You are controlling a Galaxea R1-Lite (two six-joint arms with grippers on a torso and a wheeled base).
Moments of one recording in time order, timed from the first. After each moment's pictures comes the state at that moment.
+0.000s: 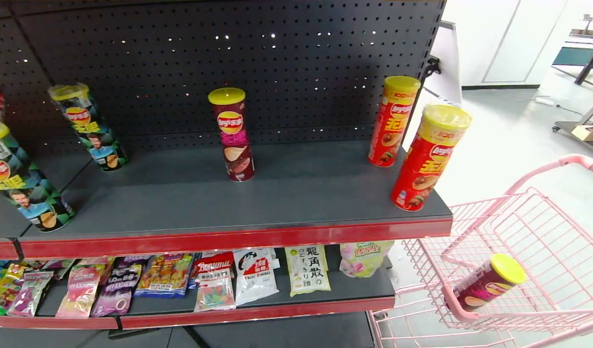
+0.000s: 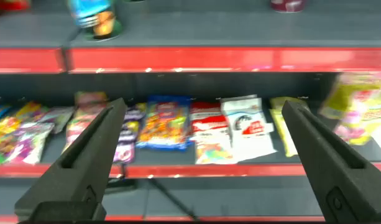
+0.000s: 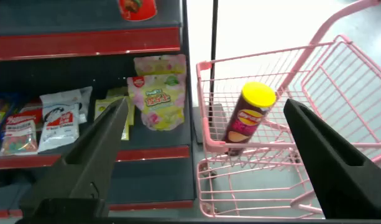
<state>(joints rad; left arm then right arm) 0.00 0.00 0.00 0.00 0.06 -0.01 0.00 0.00 0.00 0.00 0.00 0.01</state>
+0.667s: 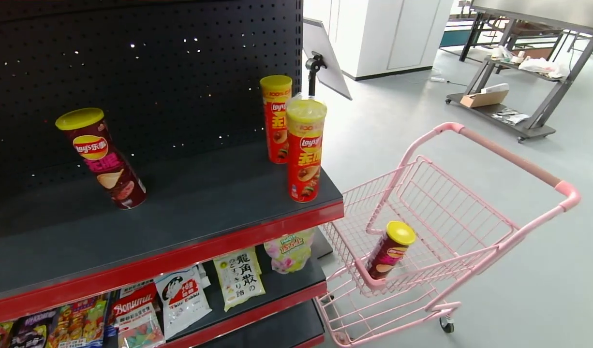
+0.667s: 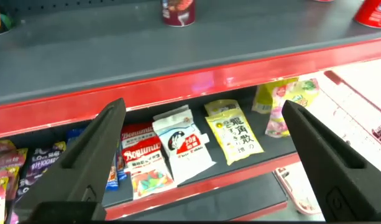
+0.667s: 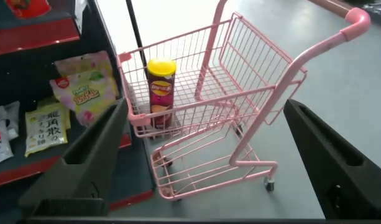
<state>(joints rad) 0.00 0.00 0.00 0.00 0.06 -0.01 0.00 0.00 0.00 0.00 0.00 0.01</state>
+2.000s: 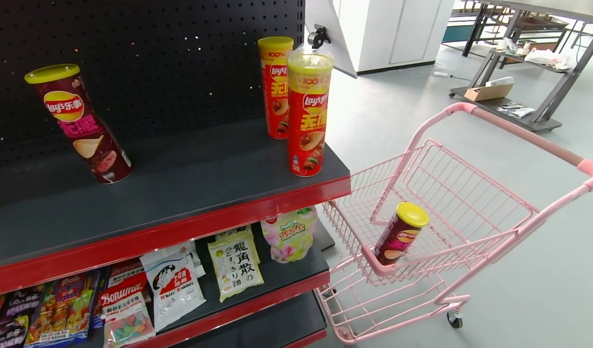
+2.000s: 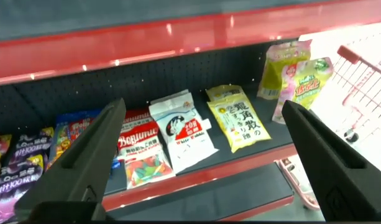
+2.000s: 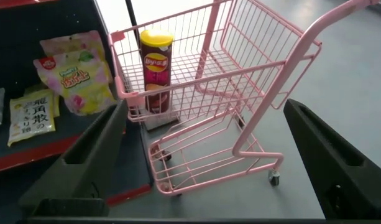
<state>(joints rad) 0.00 0.00 0.00 0.00 0.06 -0.01 0.00 0.00 0.00 0.00 0.00 0.01</state>
